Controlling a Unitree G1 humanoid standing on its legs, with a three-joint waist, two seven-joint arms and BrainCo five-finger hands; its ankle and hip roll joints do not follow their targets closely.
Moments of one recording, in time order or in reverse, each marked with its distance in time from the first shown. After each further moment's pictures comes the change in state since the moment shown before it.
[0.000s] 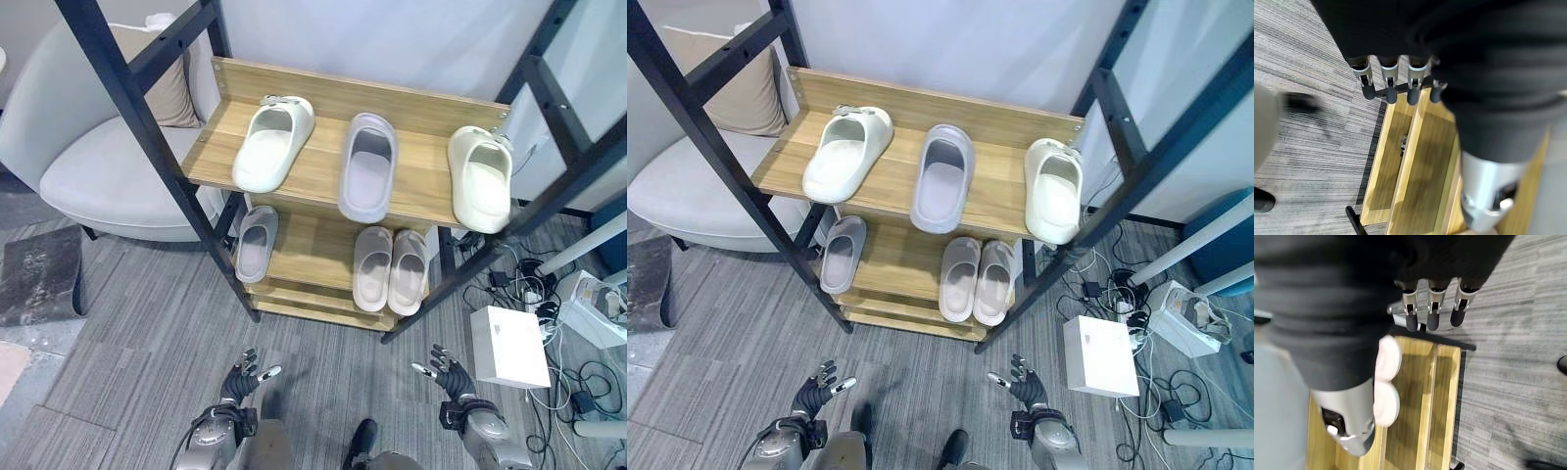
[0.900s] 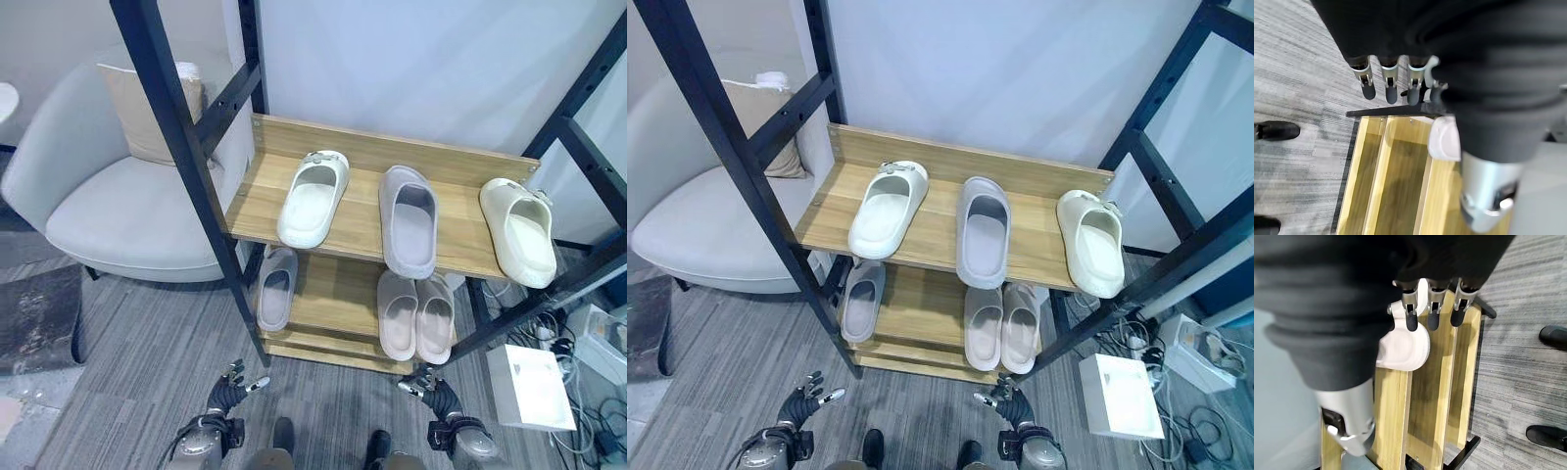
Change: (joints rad) left arm 0.046 0.041 -0.009 -0.001 0.001 0.008 -0.004; right arm 0.045 0.048 0.029 0.005 -0.037 0.009 0.009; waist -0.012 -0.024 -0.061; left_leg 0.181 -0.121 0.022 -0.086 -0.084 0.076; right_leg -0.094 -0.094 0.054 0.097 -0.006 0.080
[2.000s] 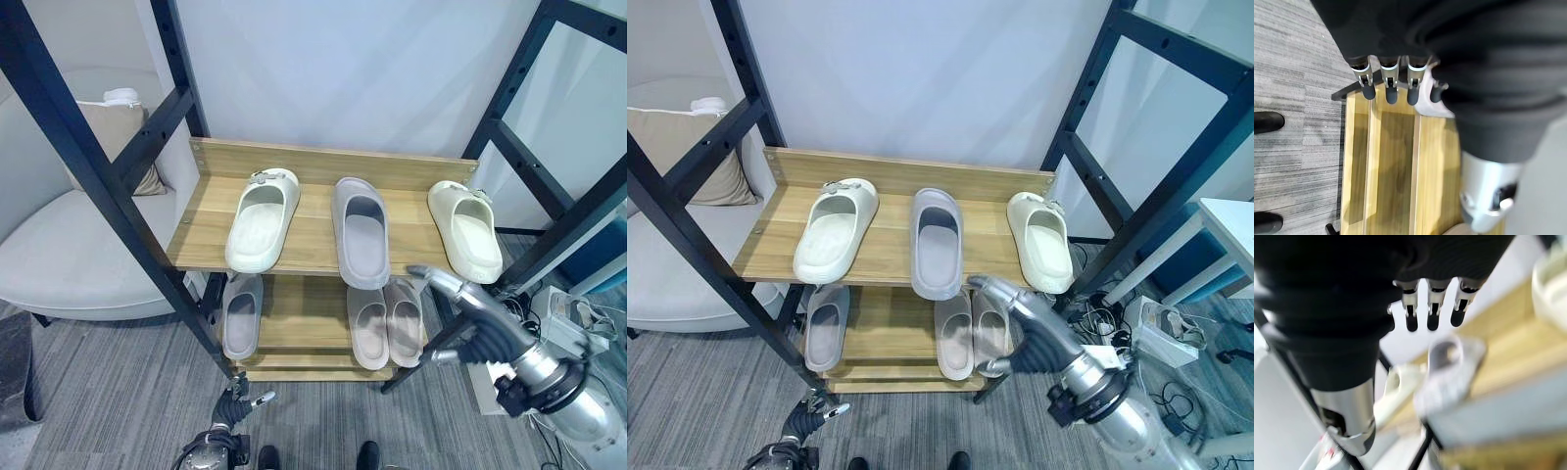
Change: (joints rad) left arm 0.054 -0.027 0.013 -0.004 0.085 -0.034 0.040; right arm 0.180 -0.569 -0.185 -1.232 -0.564 -0.191 -0.004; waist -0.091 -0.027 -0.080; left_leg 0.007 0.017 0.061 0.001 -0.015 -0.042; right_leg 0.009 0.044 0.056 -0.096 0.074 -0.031
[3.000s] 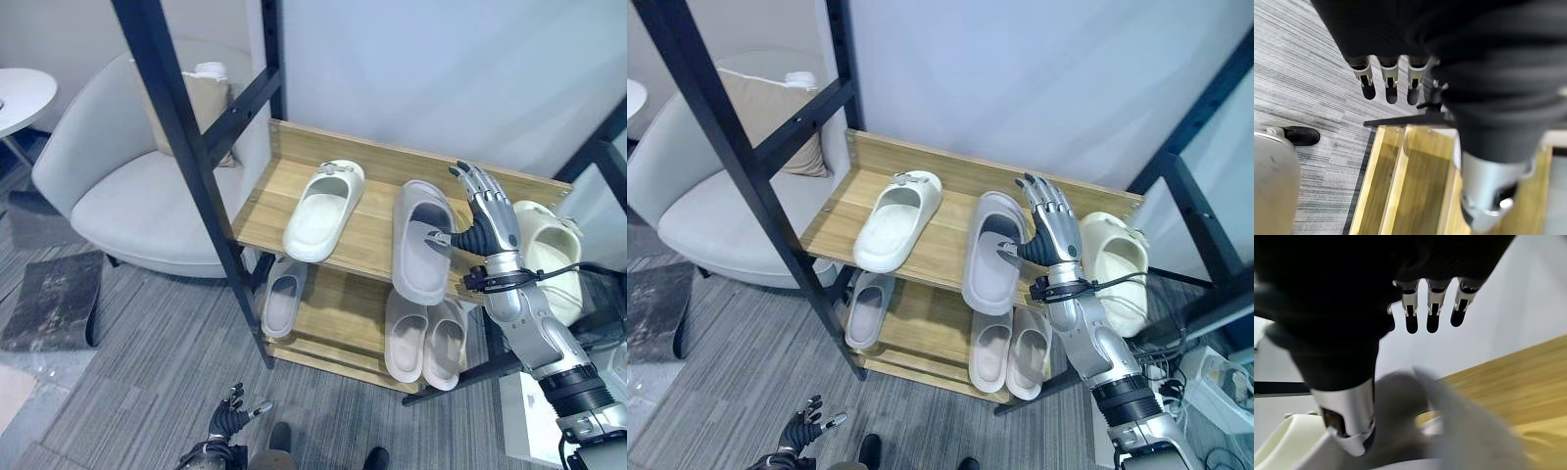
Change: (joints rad) left arm 0.003 0.007 -0.012 0.046 -0.003 -0.013 0.006; right arm -0.615 0.223 0.169 0.621 -0.381 0.210 -0.410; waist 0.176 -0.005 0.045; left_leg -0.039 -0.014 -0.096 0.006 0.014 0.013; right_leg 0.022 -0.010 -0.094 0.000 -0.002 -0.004
